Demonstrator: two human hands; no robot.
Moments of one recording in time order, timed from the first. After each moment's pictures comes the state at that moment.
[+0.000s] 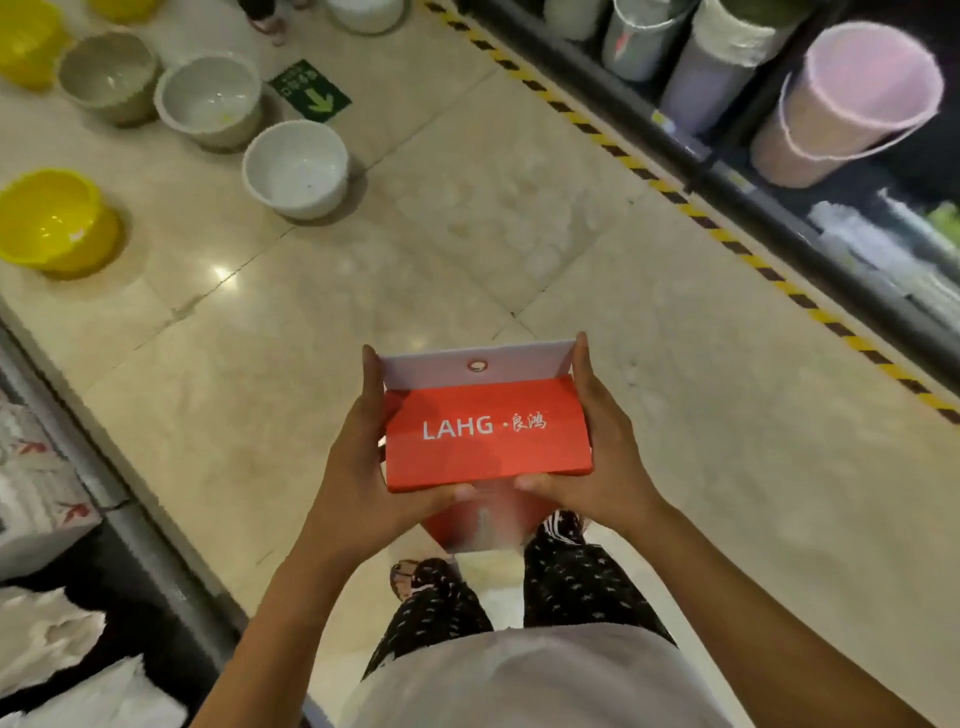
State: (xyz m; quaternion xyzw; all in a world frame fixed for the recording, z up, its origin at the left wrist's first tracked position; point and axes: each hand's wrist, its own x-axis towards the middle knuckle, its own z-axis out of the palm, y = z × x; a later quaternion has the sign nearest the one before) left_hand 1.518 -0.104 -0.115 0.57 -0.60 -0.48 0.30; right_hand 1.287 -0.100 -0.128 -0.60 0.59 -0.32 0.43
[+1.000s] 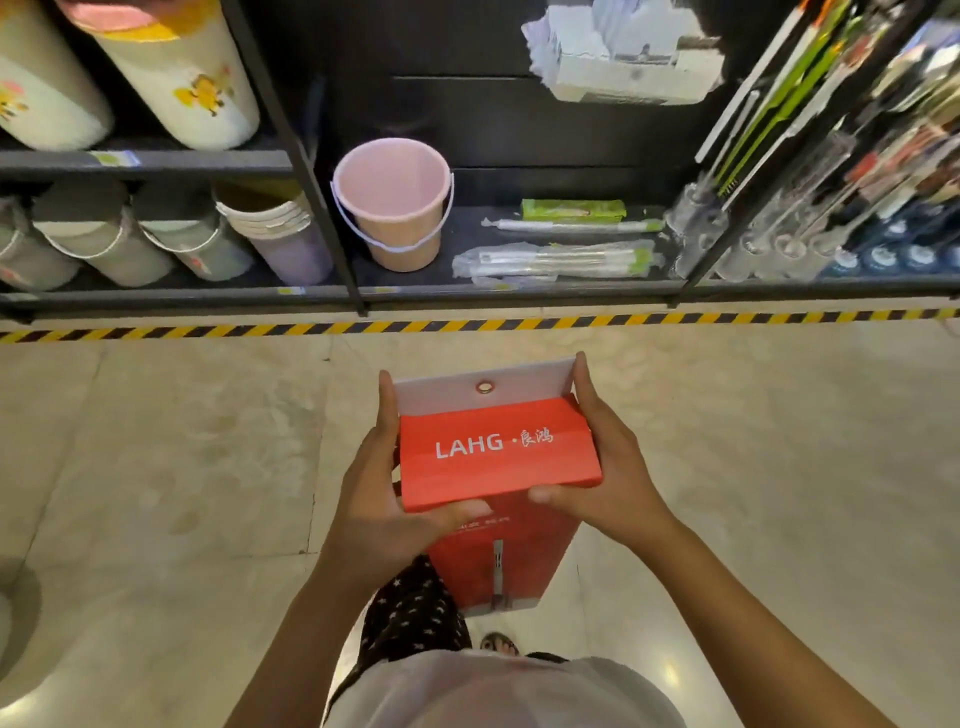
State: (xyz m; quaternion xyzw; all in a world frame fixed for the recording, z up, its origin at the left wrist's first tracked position) left_hand 1.023 -0.292 -0.083 0.29 -0.76 -0.57 0.12; right_hand 0.864 -0.126 -0.085 -0.32 0.78 -0.48 0.24
